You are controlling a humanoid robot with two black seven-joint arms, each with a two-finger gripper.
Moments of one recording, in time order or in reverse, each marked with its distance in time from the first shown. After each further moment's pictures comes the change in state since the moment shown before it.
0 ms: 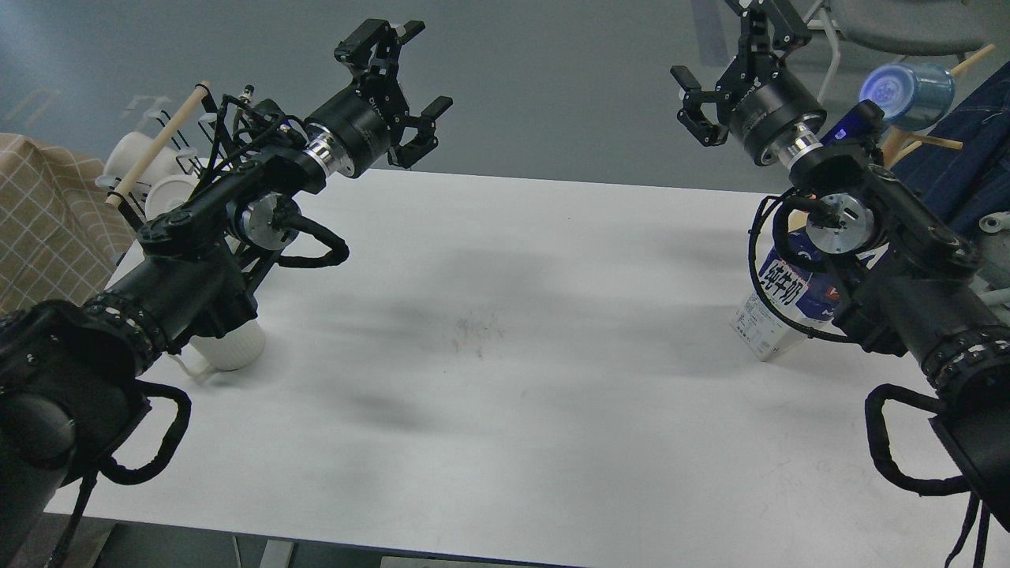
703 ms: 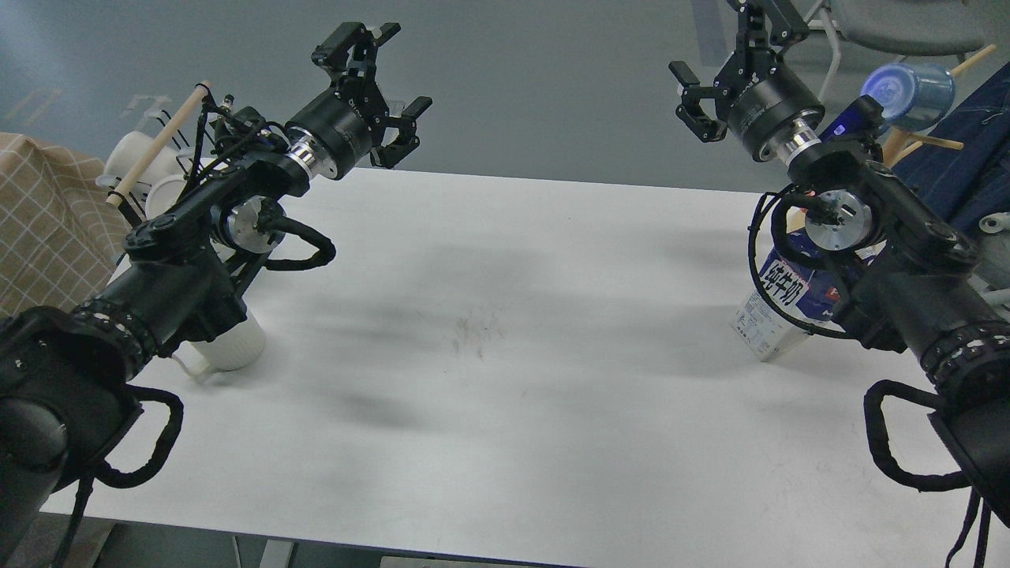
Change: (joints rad) left arm 0.013 0.018 -0.048 0.018 -0.018 0.000 -0.002; right arm 0.011 -0.005 -0.007 -0.027 -0.006 0.000 0.007
